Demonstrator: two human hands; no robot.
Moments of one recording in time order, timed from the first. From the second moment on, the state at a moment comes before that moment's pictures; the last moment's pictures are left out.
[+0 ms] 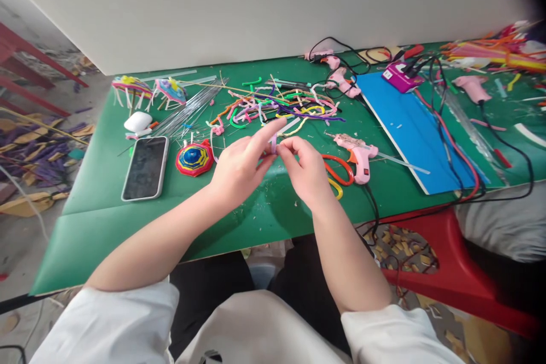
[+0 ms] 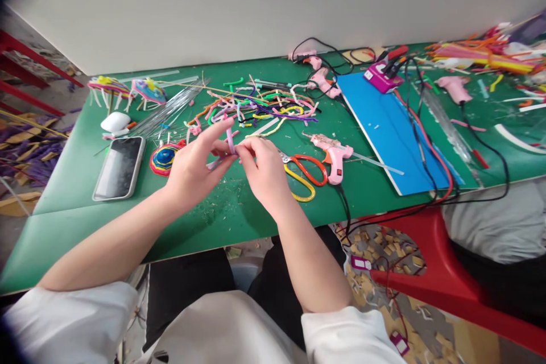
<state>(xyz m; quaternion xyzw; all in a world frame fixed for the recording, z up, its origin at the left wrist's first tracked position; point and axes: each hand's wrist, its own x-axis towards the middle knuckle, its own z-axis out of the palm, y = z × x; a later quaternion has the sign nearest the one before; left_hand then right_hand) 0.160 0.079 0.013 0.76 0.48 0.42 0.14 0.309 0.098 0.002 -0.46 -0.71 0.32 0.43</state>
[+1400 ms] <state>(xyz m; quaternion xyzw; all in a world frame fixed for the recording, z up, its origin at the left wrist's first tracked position) 0.163 0.090 0.005 0.61 0.44 0.53 0.40 0.300 0.102 -0.010 -0.41 -0.56 0.45 0.57</state>
